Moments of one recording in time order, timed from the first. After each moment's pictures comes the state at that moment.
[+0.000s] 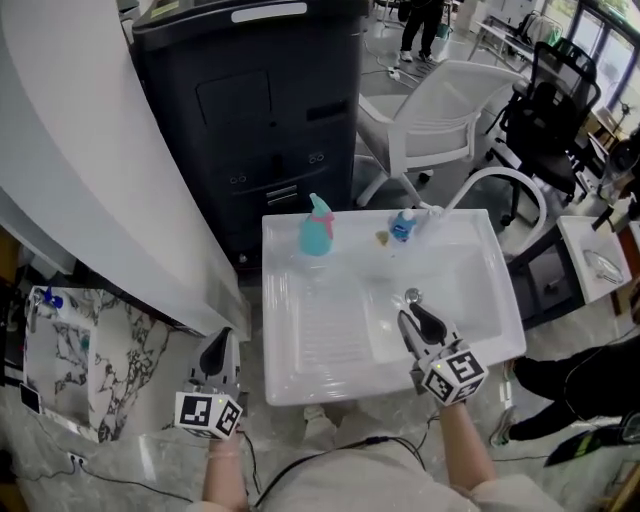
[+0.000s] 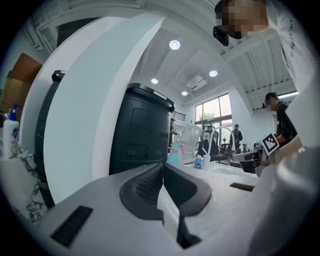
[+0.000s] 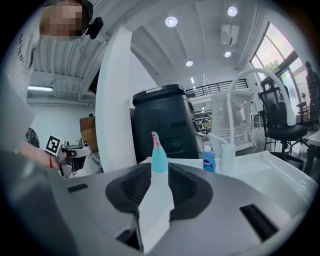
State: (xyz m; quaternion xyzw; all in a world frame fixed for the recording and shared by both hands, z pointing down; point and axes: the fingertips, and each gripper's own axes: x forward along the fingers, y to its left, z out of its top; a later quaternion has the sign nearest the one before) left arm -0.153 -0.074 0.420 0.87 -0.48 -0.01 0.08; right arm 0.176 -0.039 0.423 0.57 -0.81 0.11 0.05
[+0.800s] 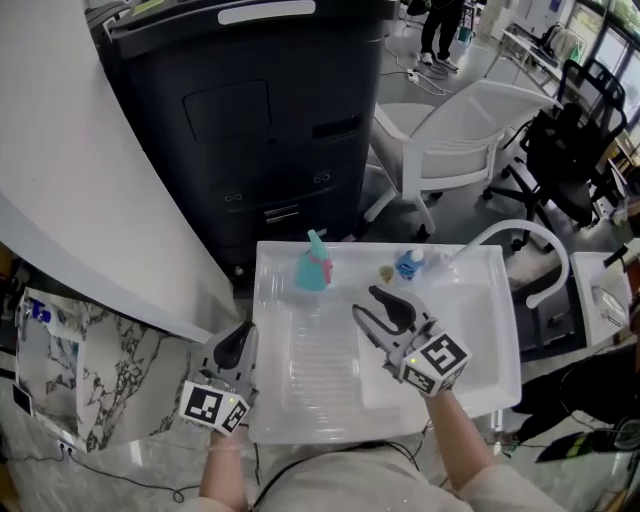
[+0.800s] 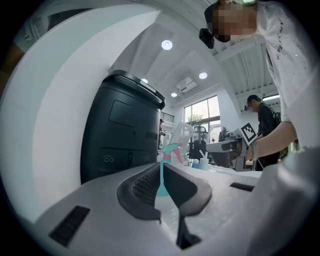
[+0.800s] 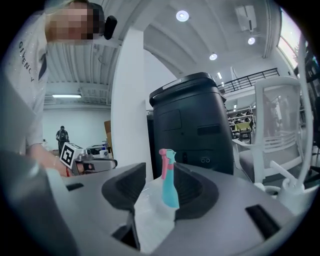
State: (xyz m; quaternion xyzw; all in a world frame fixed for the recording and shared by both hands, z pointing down) left arm -0.071 -0.158 0.417 0.90 -0.42 -0.01 0.06; right arm 0.119 -0.172 0.384 0.42 -0.90 0.07 0.05
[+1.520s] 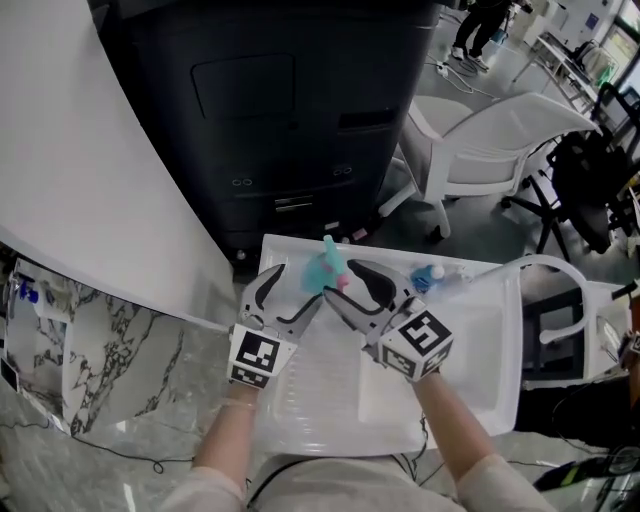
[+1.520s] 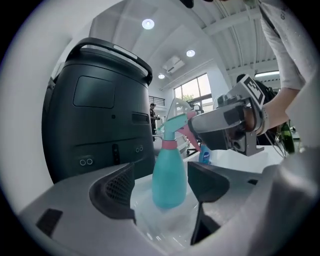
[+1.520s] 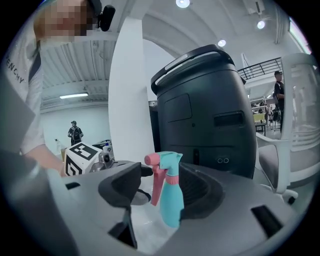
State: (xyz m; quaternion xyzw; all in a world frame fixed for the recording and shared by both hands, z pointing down) left arm 0.023 -0.255 0.456 0.91 -0.39 0.12 0.02; right arm 0.064 -0.248 0.399 0.35 -0.93 0.09 0.09
